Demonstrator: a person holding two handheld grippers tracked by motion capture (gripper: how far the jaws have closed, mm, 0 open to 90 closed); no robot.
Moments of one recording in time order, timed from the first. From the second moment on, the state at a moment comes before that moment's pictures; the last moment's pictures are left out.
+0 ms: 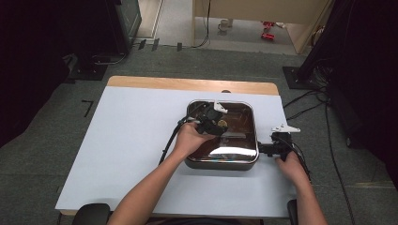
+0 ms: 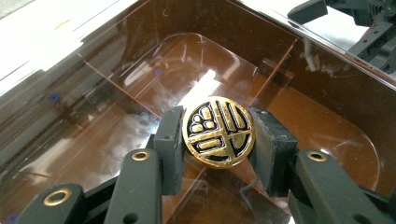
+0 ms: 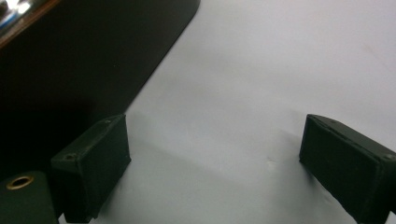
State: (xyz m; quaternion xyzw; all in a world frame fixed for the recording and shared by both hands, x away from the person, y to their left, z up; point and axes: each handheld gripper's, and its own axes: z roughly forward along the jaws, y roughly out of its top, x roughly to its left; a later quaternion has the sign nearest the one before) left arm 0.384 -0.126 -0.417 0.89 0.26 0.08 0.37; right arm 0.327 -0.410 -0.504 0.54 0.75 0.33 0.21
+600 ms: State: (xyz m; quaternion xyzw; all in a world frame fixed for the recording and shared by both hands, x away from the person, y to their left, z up) left arm 0.388 -0.122 -0.419 0.89 0.26 0.04 0.37; right arm 0.327 -0.410 -0.504 0.54 0.75 0.32 0.21
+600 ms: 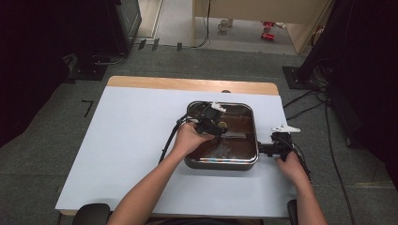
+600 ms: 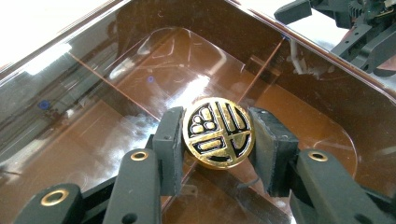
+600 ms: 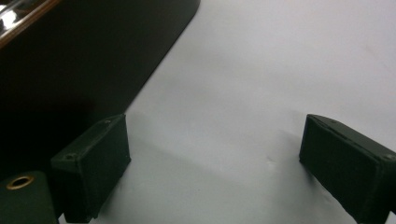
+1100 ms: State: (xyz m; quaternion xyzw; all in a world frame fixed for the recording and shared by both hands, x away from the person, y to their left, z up) left arm 0.383 -0.102 -0.400 0.88 0.26 0.08 0.39; right arm 0.327 -0.410 -0.504 0.54 0.75 0.33 0.22
